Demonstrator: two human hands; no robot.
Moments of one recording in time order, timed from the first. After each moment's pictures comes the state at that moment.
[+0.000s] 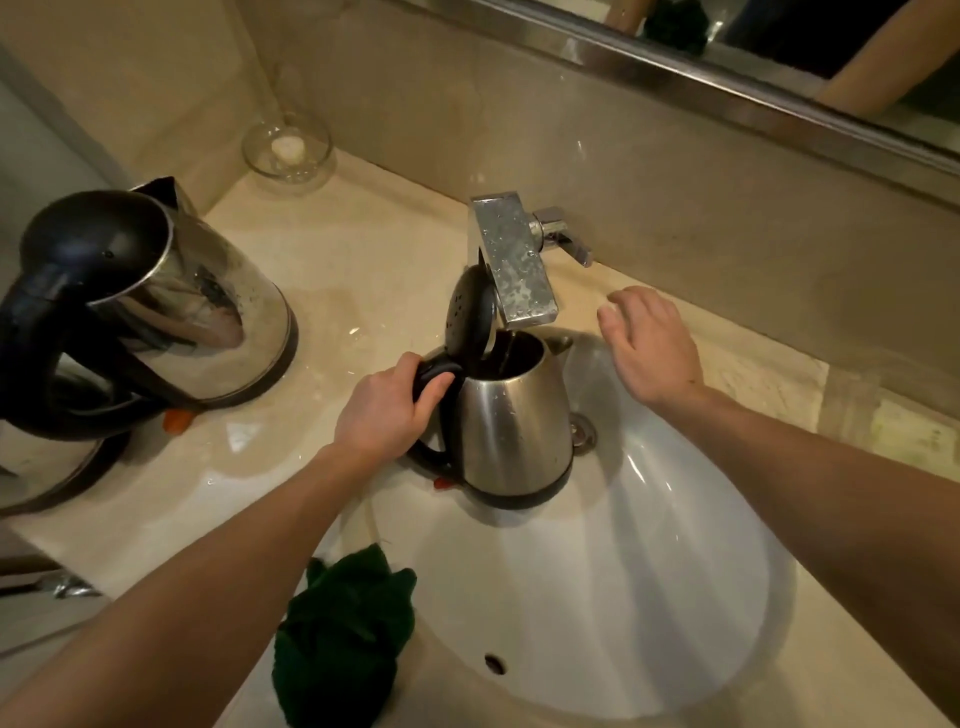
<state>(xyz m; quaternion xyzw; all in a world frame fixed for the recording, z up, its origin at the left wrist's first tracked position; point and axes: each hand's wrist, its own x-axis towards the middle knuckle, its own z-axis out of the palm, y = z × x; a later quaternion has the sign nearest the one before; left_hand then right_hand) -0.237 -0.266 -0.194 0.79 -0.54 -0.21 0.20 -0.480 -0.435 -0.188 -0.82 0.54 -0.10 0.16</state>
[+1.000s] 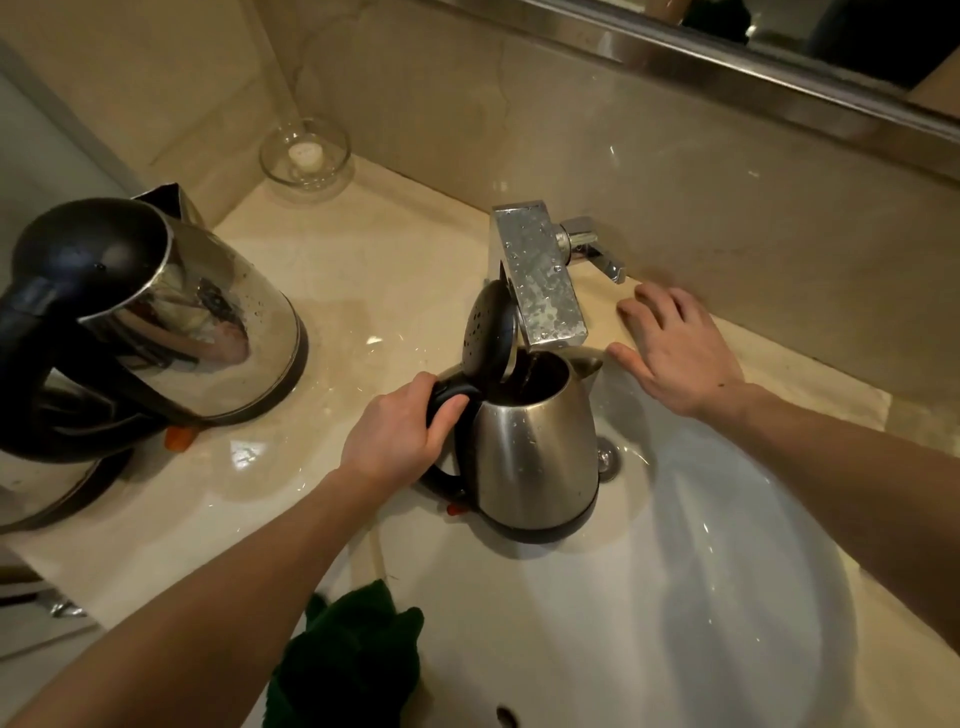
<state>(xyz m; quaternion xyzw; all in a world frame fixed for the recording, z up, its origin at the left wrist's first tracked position) -0.236 -0.268 -0.204 0.78 -0.56 -0.19 0.20 -0.487 -0.475 -0.207 -0.91 0.41 0.04 0.02</state>
